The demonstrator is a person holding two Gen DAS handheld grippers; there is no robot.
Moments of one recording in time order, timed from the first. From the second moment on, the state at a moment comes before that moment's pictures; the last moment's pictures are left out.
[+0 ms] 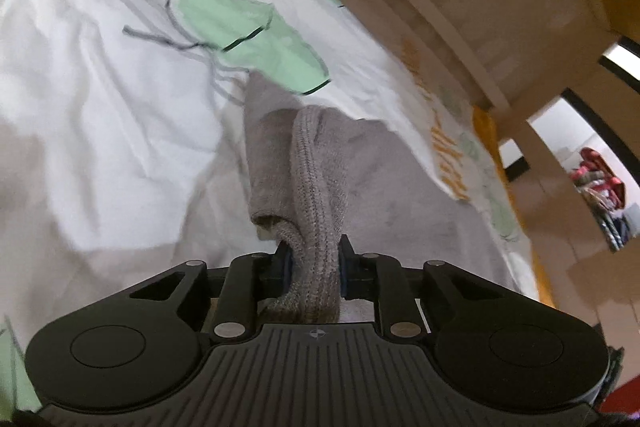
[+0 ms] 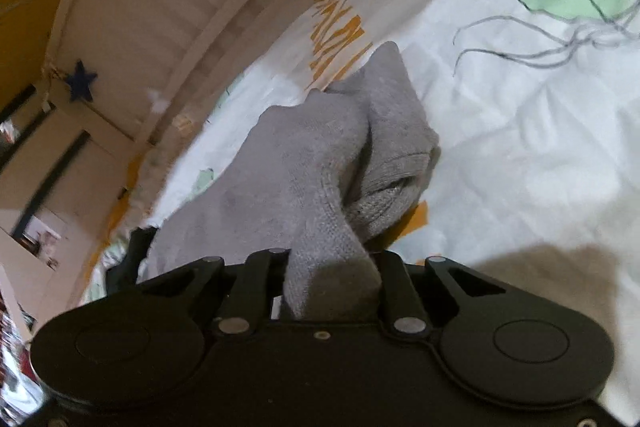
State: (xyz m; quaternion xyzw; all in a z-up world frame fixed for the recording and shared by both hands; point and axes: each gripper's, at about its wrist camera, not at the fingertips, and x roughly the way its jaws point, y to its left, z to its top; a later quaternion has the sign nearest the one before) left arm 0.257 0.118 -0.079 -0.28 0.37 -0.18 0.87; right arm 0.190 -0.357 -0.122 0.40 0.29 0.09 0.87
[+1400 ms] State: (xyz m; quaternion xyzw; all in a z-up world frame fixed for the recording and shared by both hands) left arm 0.211 0.044 -0.044 -0.01 0.35 -0.11 0.93; right arm 0.062 -0.334 -0.057 0.22 0.35 0.02 0.91
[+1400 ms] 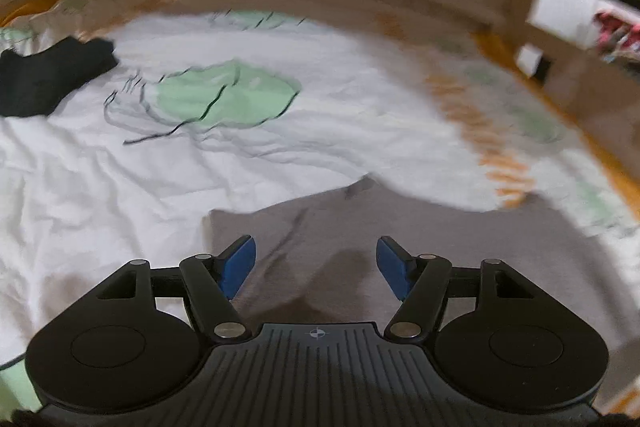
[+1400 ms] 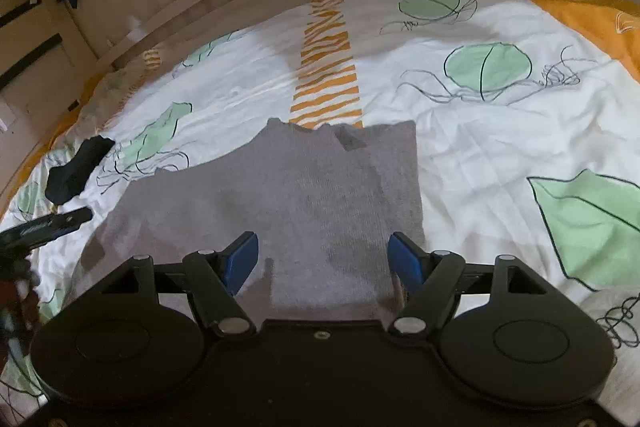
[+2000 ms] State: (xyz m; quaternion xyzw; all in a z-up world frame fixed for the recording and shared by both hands) left arm 0.230 0.066 -0.086 -0.03 0.39 -0.08 0.92; right arm 0.165 -0.321 -0.103 0.08 0.38 -0.02 0.92
